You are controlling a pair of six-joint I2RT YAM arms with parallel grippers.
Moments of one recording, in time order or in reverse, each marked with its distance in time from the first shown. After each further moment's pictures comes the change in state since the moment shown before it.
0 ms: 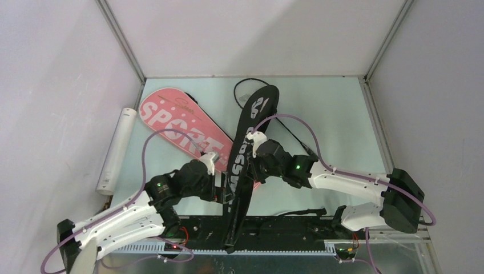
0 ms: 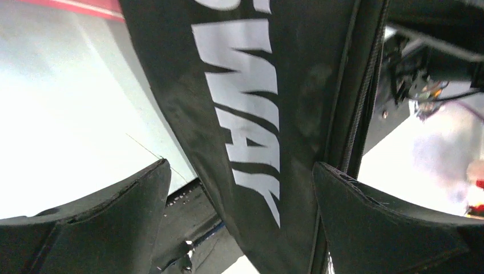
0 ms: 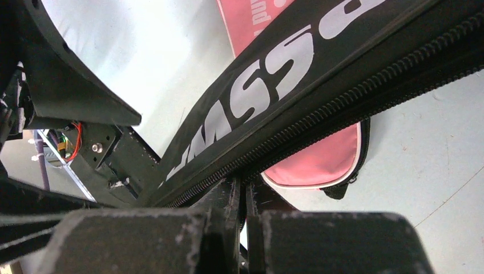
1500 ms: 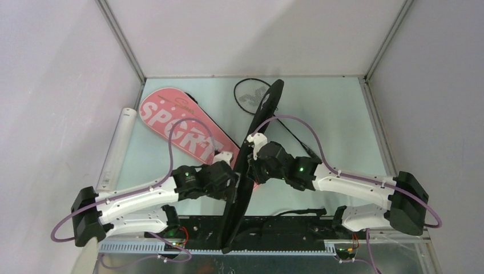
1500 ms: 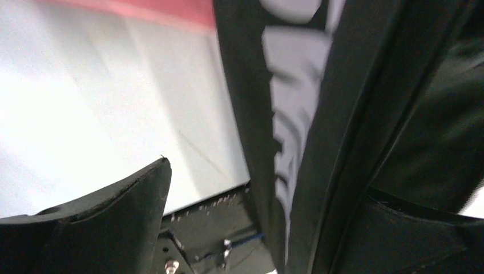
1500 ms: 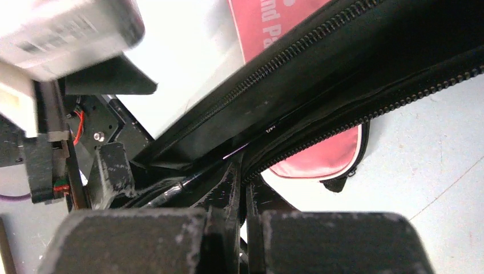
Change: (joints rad) left arm -0.199 0.356 0.136 -0.142 -0.256 -0.048; right arm 0.029 -0.038 -0.003 -0.034 0.015 -0.029
